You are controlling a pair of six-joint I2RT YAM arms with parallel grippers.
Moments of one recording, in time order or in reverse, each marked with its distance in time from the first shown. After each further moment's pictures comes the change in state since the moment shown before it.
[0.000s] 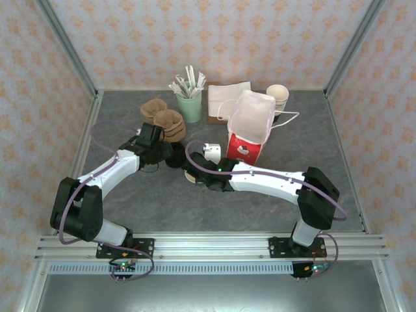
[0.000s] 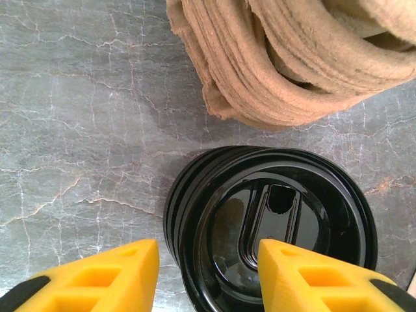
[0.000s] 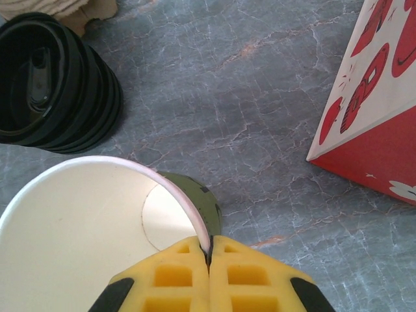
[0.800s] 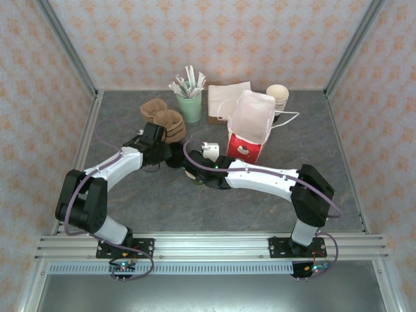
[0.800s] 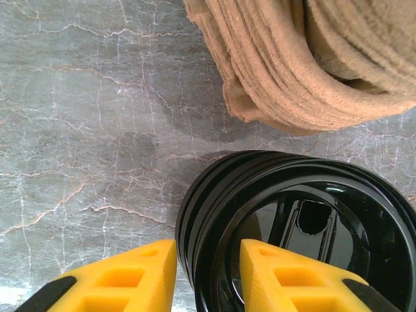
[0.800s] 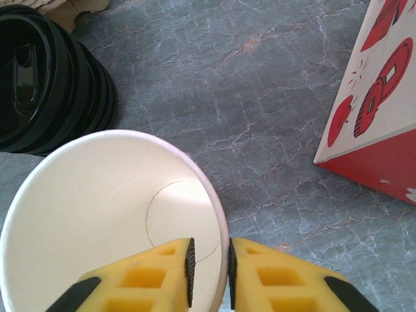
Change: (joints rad) left arm 0.000 0.072 0.017 0.001 -0.014 0.003; right arm -0.018 0.044 0.030 0.000 -0.023 0.000
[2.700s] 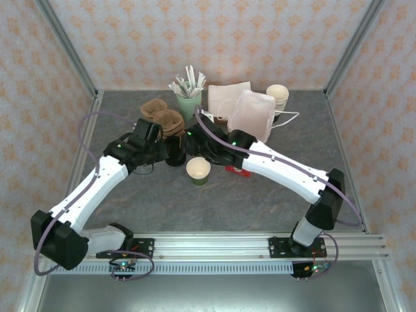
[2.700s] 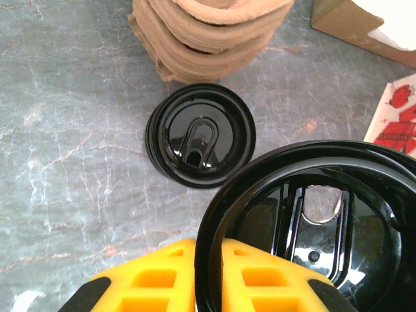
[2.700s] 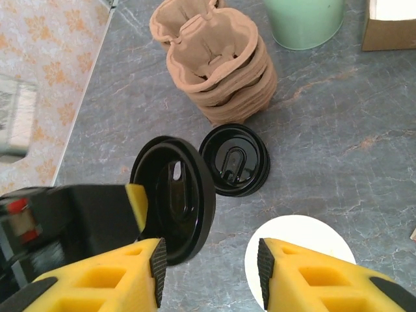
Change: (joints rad) left arm -0.125 -0.313 0.178 -0.416 -0.024 0.031; right arm -0.061 -0.075 0.364 -0.072 -0.225 -0.167
